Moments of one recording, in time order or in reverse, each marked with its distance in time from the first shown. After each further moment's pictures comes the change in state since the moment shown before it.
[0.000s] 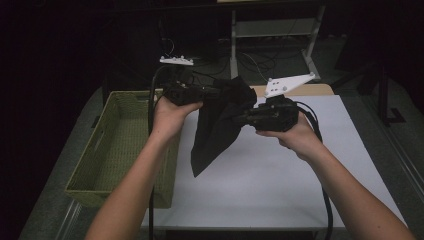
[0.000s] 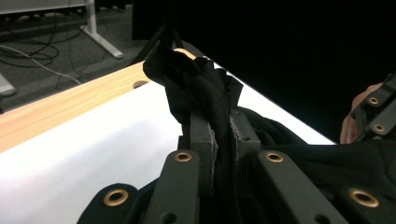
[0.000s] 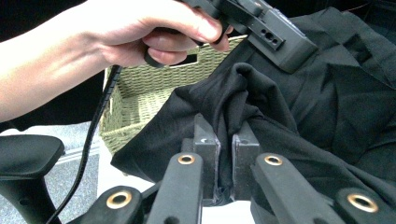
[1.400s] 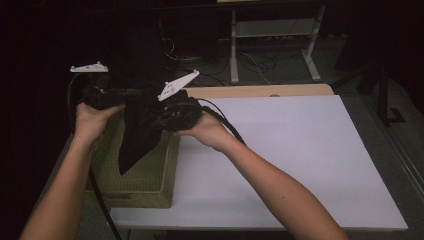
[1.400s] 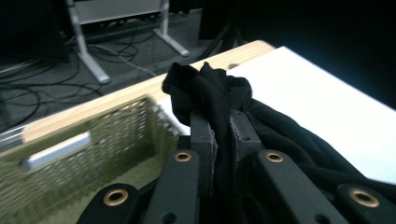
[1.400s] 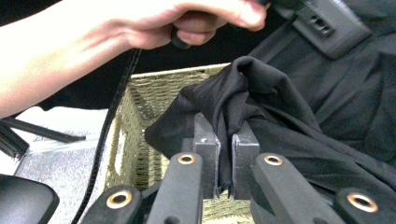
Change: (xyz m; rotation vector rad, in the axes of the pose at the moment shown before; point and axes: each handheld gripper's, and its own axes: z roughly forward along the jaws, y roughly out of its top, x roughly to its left) left arm 0.110 -0.055 -0.136 -0.018 0.230 0.002; right arm 0.044 0.069 0.179 0.118 0.141 -0.079
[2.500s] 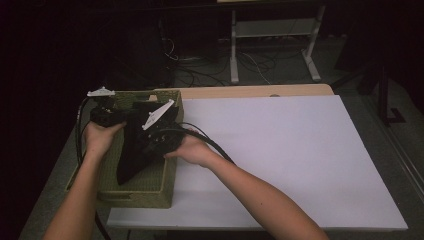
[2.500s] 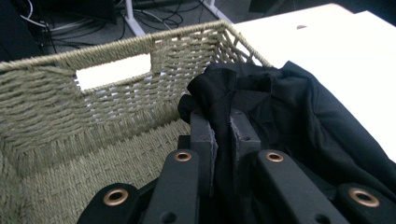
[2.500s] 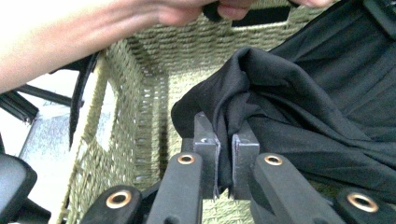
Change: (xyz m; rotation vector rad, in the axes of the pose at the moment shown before) left arm 0.041 -0.069 0.036 0.088 0.158 -0.068; right arm 0.007 -0.039 0.075 0.159 0.050 0.005
